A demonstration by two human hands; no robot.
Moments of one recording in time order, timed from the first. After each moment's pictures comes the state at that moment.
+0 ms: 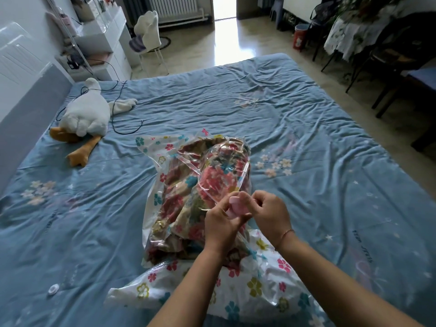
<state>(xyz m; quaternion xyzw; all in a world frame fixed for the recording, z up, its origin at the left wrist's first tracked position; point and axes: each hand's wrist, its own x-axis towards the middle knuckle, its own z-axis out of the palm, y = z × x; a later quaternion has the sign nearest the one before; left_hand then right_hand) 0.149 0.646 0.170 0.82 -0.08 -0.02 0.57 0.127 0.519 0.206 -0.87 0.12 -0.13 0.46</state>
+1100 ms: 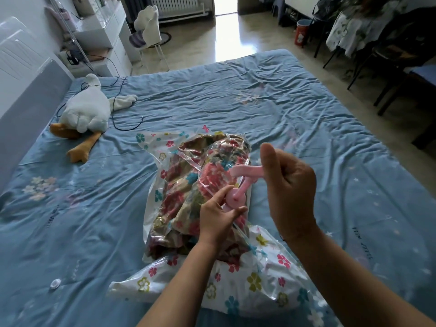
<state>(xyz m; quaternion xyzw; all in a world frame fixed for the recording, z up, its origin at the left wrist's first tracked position) 0.157 0.655 0.171 0.83 -0.07 -0.04 0.56 0.119 0.531 0.295 -0.74 0.02 -0.34 0.58</state>
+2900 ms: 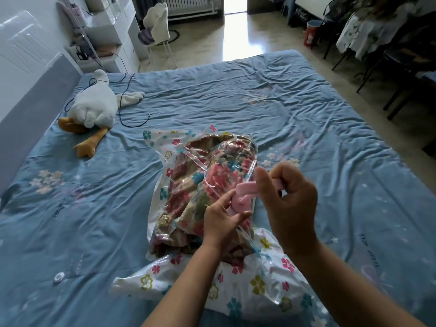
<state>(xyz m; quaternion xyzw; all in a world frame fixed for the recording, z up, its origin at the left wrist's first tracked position) 0.155 0.663 0.176 0.84 -0.08 -0.01 0.54 0.116 0.545 0.278 -0.75 -0.01 -0.39 0.54</state>
